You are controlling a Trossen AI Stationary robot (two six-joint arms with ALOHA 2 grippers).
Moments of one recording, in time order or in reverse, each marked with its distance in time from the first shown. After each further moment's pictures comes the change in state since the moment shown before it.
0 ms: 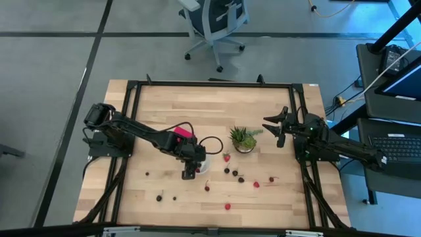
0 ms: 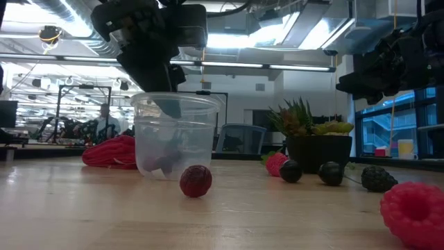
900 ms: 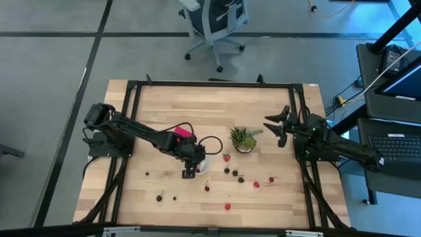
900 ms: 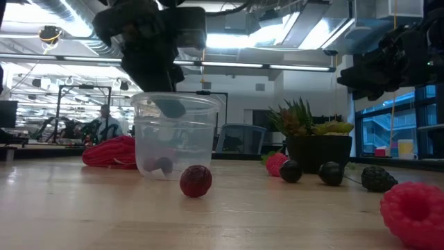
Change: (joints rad) left arm -0.002 0.001 0.000 -0.013 -0.046 0.000; right arm 0.000 -0.058 0.000 0.000 0.000 0.000
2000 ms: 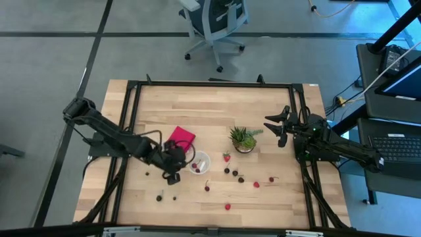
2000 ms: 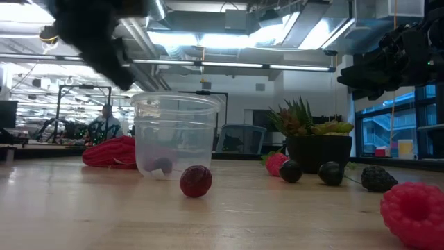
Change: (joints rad) left arm -0.210 -0.304 -0.243 0.072 -0.201 -0.360; right arm 0.000 -0.008 0.000 0.000 0.000 0.003
